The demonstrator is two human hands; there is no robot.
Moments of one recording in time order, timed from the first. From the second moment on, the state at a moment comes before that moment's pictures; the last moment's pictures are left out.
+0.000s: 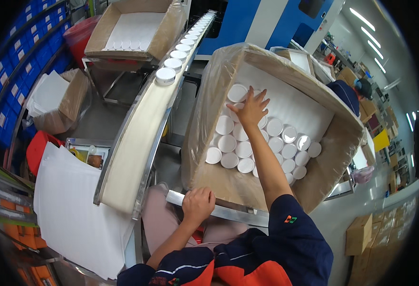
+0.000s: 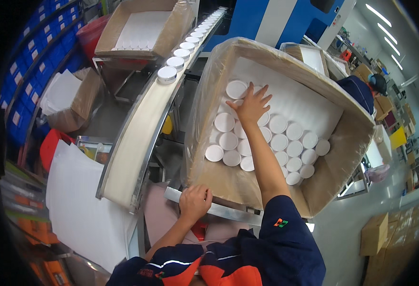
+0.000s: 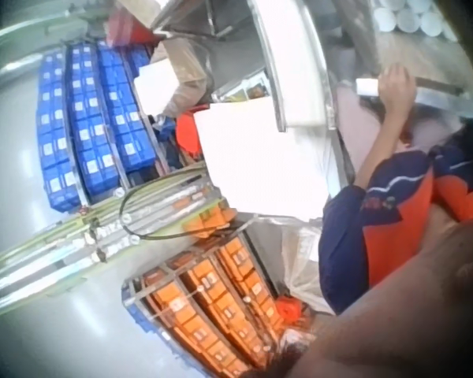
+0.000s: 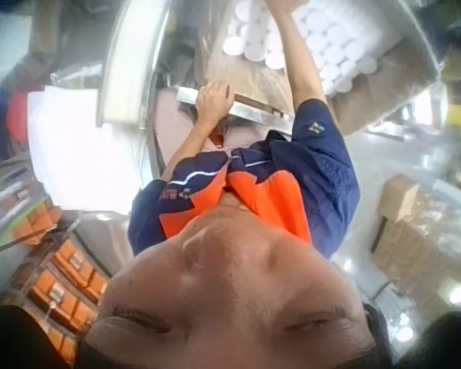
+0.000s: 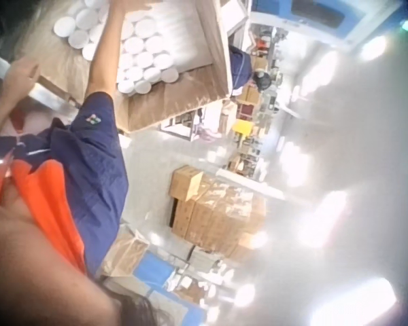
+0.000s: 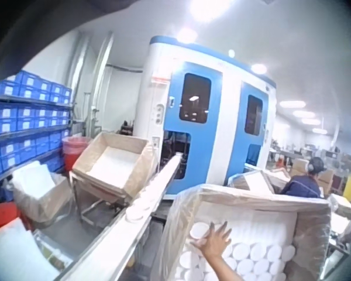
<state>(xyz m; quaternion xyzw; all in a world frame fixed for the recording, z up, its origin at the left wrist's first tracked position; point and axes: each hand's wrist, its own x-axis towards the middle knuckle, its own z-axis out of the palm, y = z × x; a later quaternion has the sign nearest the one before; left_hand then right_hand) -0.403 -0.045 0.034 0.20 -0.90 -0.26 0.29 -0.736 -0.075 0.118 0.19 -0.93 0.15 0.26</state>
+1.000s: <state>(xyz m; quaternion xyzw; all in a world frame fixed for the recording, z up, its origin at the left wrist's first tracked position) -0.401 -0.048 0.025 0.15 -0.90 -0.28 0.29 -0.637 -0.301 0.168 0.52 -0.85 -0.02 0.03</state>
